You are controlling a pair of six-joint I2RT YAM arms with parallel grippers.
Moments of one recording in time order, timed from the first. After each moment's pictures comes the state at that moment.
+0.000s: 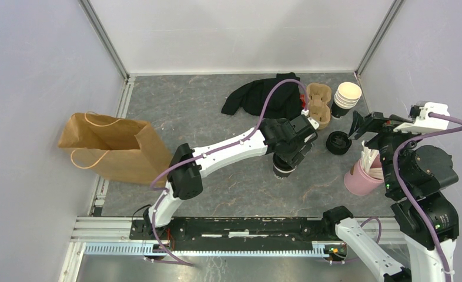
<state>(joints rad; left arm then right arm) -1.15 2.16 2.11 -0.95 -0.18 -0.27 0.34 0.62 1.39 -0.73 0.45 0.11</state>
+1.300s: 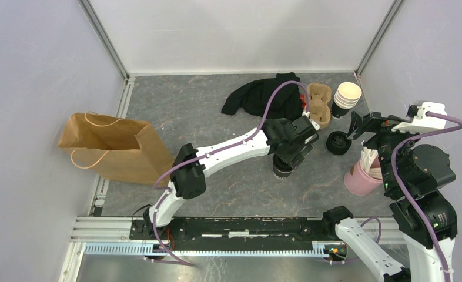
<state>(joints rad) -1.15 2.19 2.14 -0.97 -0.17 -0.27 0.34 0.62 1.38 -0.73 0.44 0.11</state>
